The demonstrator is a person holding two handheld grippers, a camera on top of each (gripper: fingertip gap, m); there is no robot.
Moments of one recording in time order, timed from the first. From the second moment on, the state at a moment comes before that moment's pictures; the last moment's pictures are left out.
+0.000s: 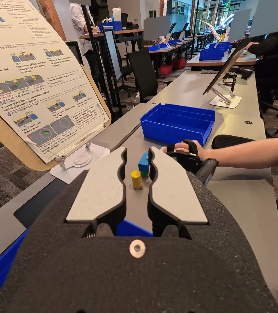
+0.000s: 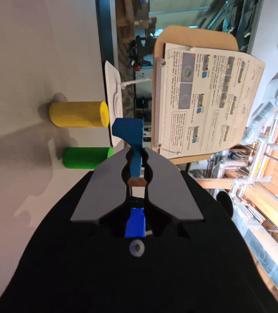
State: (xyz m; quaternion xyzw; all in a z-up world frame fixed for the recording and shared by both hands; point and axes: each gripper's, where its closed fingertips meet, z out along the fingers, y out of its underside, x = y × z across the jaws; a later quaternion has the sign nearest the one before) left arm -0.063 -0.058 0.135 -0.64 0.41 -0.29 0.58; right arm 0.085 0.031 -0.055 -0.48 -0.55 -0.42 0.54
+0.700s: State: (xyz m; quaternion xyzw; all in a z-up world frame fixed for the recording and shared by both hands) left arm -0.081 -0.076 0.138 -0.63 0.43 -0.28 0.58; right arm 0.076 0.051 -0.063 -0.49 -0.54 -0.46 0.51
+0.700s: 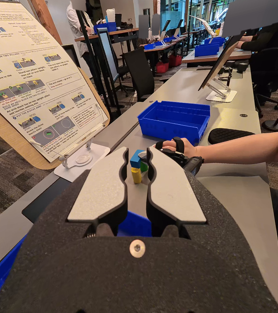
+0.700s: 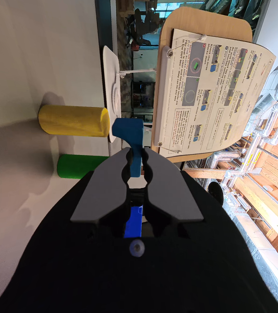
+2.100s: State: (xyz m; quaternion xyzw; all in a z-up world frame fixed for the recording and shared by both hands) left arm -0.087 -0.066 0.148 -0.62 0.39 -0.34 0.59; right arm 0.165 0.107 -0.112 -0.92 -0.23 0.16 0.26
